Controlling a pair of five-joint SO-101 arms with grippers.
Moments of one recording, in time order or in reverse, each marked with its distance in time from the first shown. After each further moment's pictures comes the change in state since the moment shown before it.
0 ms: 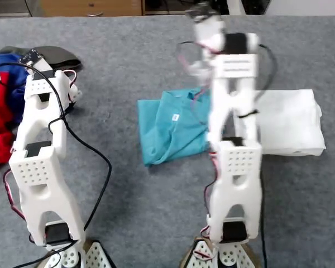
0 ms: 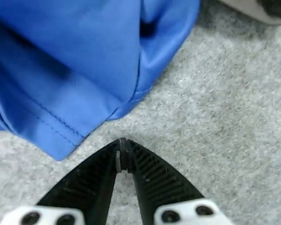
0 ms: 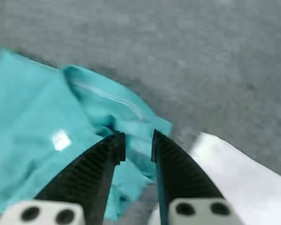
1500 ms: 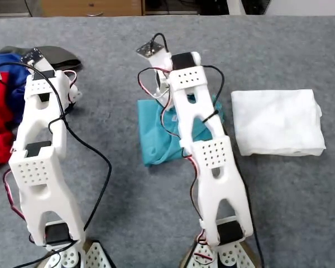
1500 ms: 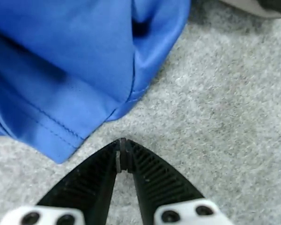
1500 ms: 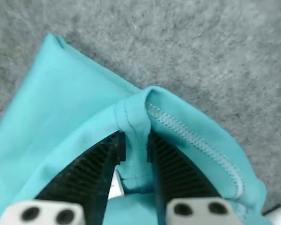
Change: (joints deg) left arm 0.0 0.0 0.0 0.0 -2.5; right arm -8.3 17.1 -0.5 -3.7 0.8
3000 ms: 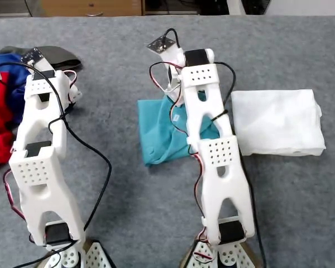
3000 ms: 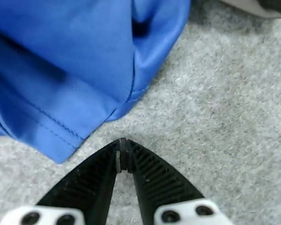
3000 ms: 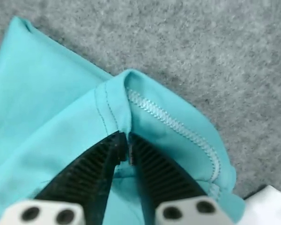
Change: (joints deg) left arm 0.0 0.0 0.0 0.0 0.0; right arm 3.4 0.1 -2.7 1.3 4.3
